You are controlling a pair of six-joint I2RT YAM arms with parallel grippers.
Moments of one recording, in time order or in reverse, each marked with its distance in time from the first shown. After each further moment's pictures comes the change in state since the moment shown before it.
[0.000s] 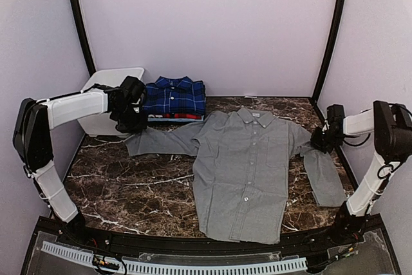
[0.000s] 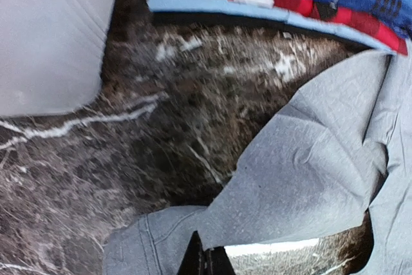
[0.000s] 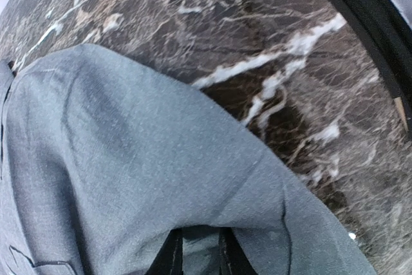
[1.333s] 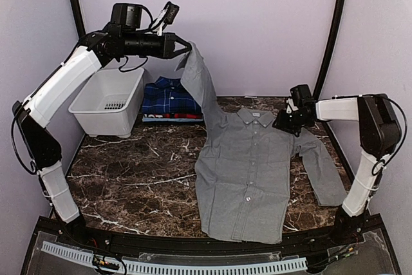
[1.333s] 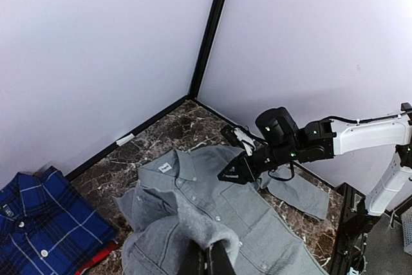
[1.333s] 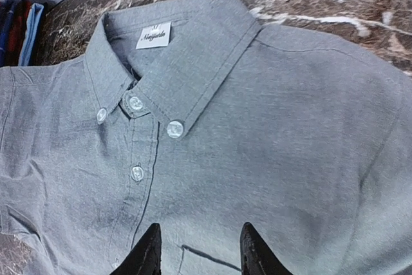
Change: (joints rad) left arm -0.114 0.078 0.787 0.106 0.625 0.367; right arm 0.340 0.093 0.309 -0.108 -0.043 -0.052
